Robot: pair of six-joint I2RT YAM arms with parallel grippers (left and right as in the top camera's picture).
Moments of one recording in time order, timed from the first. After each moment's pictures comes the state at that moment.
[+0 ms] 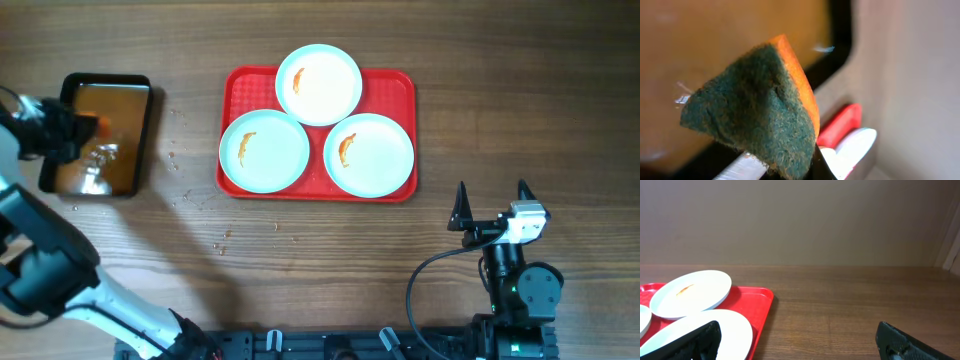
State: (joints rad) left arm 0.66 2.00 1.60 -0.88 0.68 -0.54; right arm -0.05 0.02 0.01 0.00 -0.08 -0.01
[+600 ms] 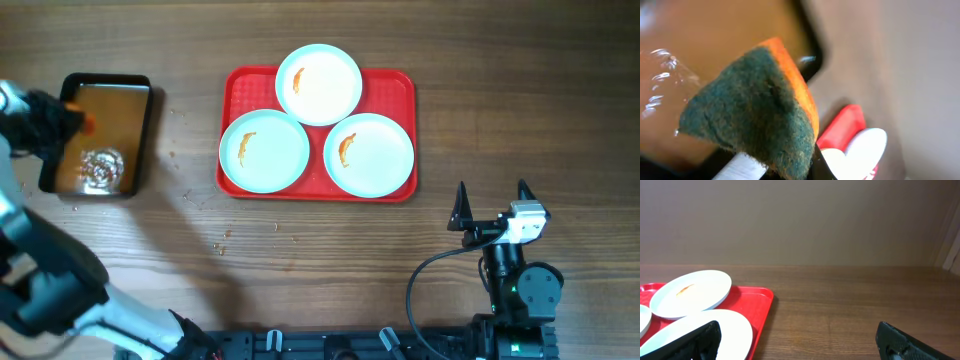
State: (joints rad) left arm 0.65 1.88 1.61 -0.91 0.57 -0.44; right arm -0.05 0.02 0.01 0.00 -0.08 -0.01
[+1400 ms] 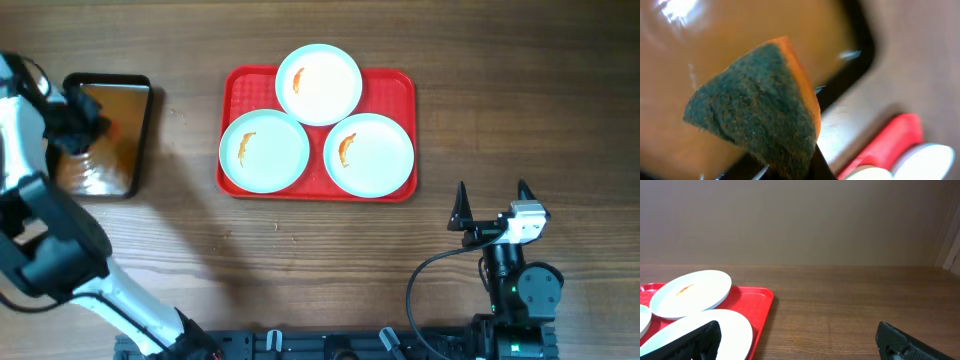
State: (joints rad) left arm 0.53 2.03 1.65 -0.95 0.35 -0.44; right arm -0.05 0.02 0.01 0.00 -0.08 -0.01
